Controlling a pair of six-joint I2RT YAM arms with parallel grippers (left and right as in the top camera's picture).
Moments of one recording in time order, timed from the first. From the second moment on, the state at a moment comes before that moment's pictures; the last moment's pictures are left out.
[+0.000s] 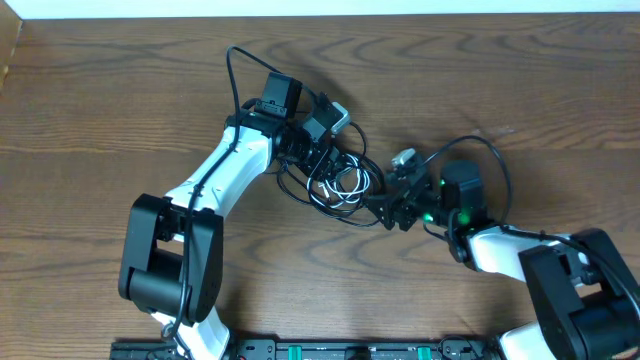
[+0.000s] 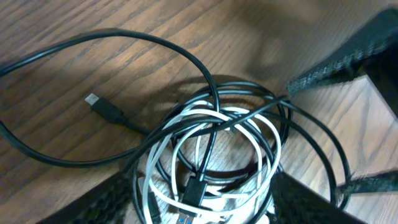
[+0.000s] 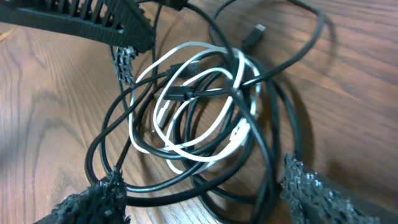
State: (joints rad) left arm -0.32 1.85 1.27 -0.59 0.54 0.38; right arm 0.34 1.68 0.44 0.64 -0.63 0.05
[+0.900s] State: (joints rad) left arm -0.32 1.86 1.27 -0.60 0.54 0.38; right arm 0.41 1.71 0.44 0.68 -0.47 0.21
